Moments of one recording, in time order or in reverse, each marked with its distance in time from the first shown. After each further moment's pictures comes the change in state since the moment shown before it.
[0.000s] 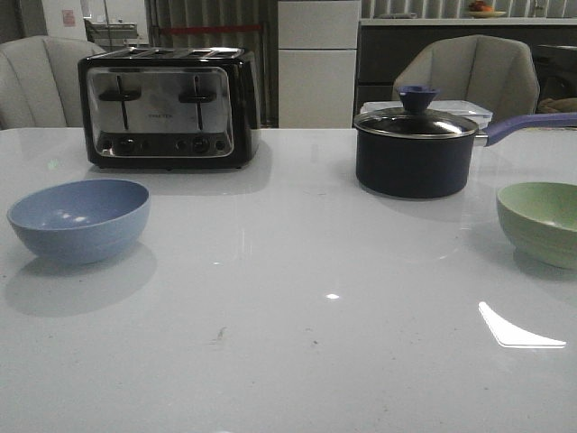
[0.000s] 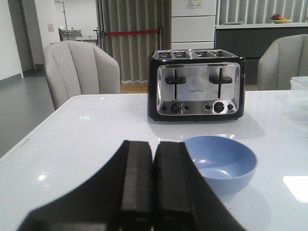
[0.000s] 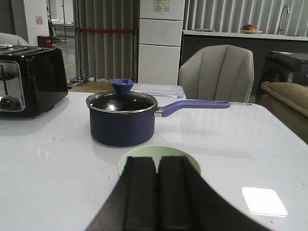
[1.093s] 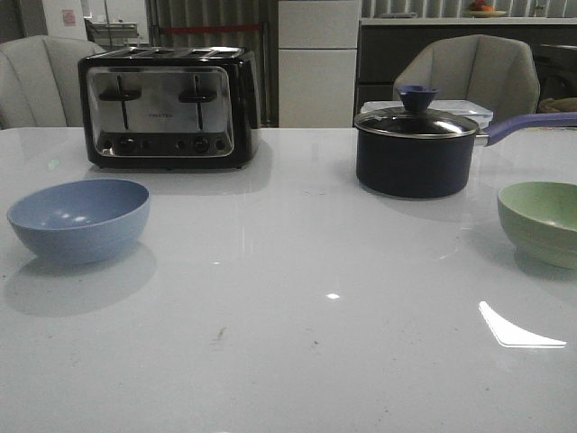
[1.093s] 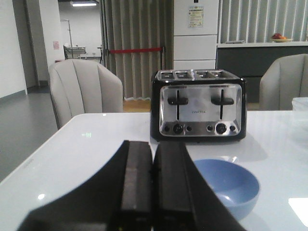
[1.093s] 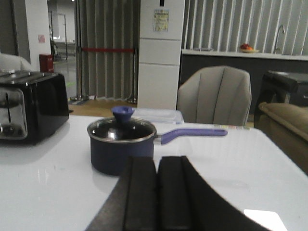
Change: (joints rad) left arm 0.000 0.000 -0.032 -0.002 -0.057 0.000; right arm 0.000 0.000 -0.105 0.000 0.025 0.000
